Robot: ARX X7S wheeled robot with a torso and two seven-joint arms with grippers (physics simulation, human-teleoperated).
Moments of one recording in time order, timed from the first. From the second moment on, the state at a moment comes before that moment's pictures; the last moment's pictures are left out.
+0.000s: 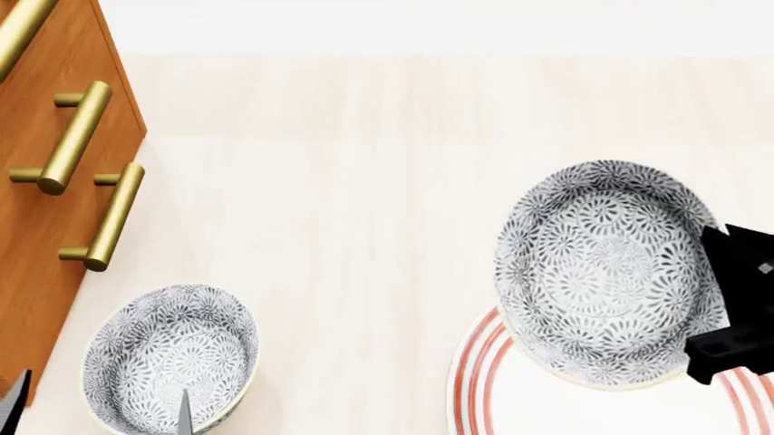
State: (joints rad) left arm 0.07 -0.31 0.42 0.24 0.27 0.31 -0.53; right arm 1.61 1.46 -1.59 -0.23 1.62 0.19 -0.01
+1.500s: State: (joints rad) left arm 0.05 -0.33 0.45 0.23 0.25 0.29 -0.53; right arm 1.42 1.45 -1.69 -0.19 1.53 0.08 -0.07
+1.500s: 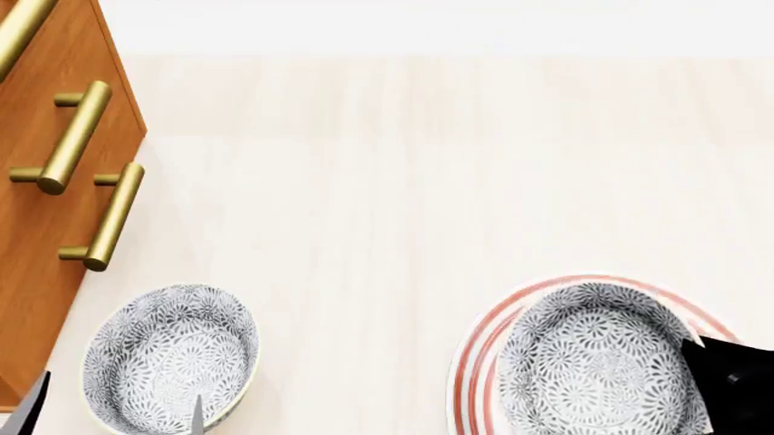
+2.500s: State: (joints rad) left arm 0.04 -0.34 0.47 0.21 0.21 0.27 -0.53; right arm 1.35 1.32 -1.73 -0.06 1.51 0.00 0.00
